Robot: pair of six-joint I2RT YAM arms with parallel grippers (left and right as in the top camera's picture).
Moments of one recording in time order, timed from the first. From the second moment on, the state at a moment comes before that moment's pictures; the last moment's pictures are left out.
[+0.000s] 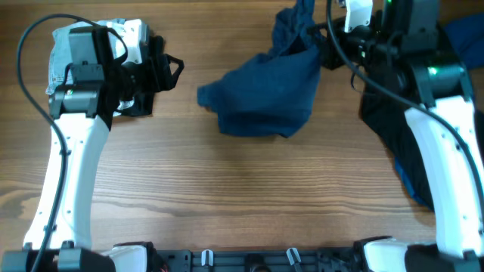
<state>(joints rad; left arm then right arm) 0.02 1.45 1.32 -0.65 0.49 -0.14 0.18 1.50 1.69 -0.79 -0.49 -0.02</state>
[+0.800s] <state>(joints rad) 0.06 1.62 1.32 -0.85 0.83 0.19 0.54 1.36 1.94 -1.10 -0.53 -0.39</state>
